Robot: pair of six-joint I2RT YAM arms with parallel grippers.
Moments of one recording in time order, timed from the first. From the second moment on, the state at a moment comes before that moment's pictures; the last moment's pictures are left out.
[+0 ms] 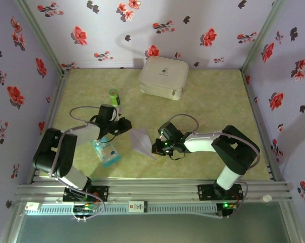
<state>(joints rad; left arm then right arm) -0.38 1.55 0.70 0.00 0.44 -0.69 0.83 1.67 0.69 0.00 -0.41 0.95</state>
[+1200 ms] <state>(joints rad) -0.60 1.66 0.69 0.02 0.37 -0.73 0.83 1.36 0.47 -0.08 -0.37 1.14</state>
